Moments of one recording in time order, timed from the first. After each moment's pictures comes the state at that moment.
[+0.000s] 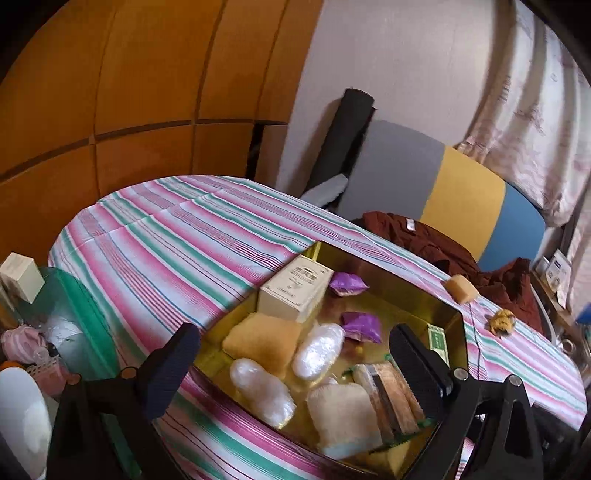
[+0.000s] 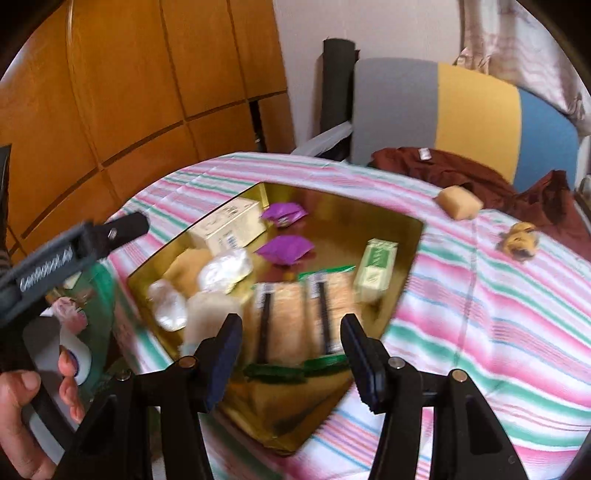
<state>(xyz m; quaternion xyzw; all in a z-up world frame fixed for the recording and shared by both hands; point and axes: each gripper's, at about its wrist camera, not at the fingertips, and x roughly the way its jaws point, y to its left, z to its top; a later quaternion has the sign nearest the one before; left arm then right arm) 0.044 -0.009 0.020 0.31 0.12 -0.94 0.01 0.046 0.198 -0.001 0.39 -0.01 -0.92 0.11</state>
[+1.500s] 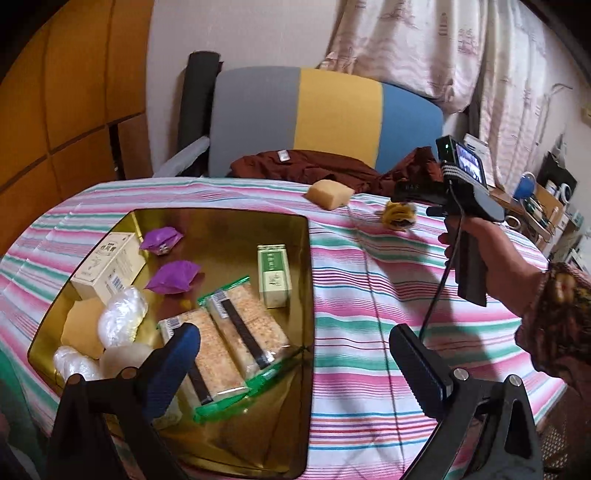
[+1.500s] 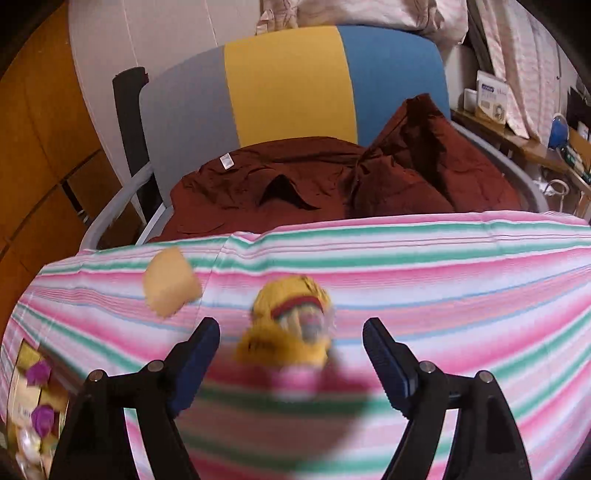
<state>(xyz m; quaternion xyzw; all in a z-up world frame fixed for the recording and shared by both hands) 0.049 0.160 -0.002 0.36 -0.01 -0.91 -0.19 -0.120 0.497 -0.037 0.39 -0.14 -0.90 -0.13</state>
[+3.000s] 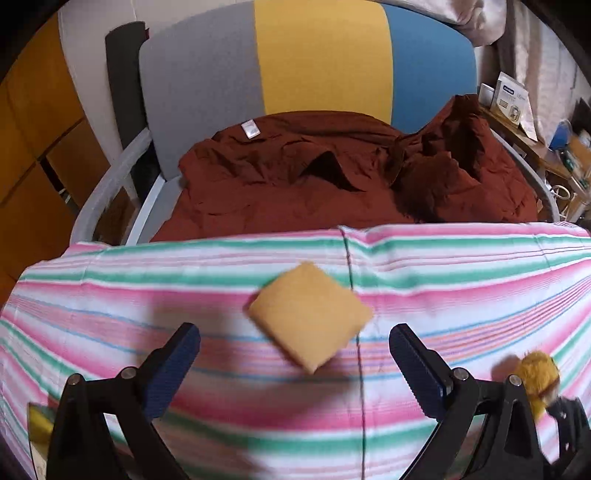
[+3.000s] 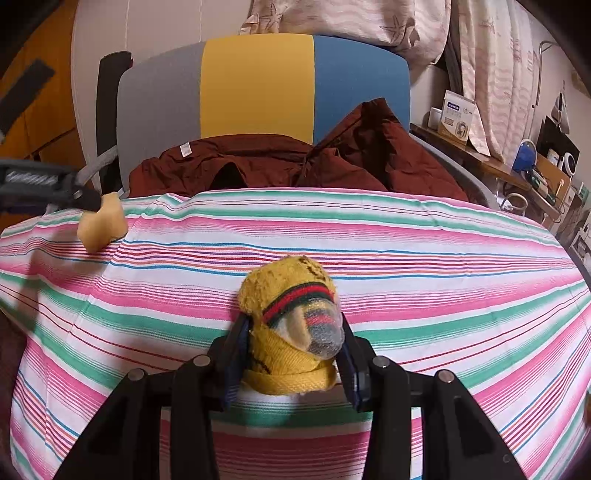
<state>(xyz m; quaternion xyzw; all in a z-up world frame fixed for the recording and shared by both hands) -0.245 0.376 -0.027 0.45 -0.13 -0.86 -0.18 -0.052 0.515 -0.077 0.38 -0.06 -0.90 -0.21</state>
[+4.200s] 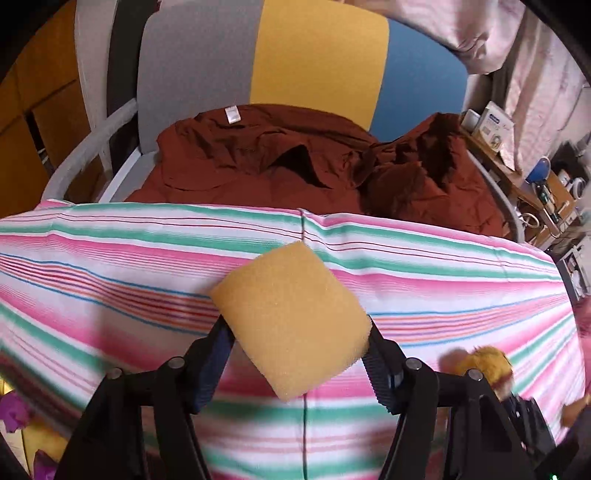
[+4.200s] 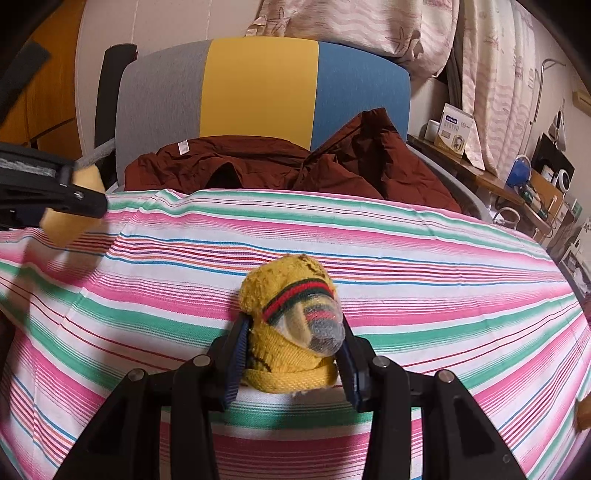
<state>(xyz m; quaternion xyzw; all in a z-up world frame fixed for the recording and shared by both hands) -0.208 0.365 -0.031 0.47 -0.03 -0.85 -0.23 -0.054 0.507 -0.080 0.37 -0.03 -0.90 -0.23</state>
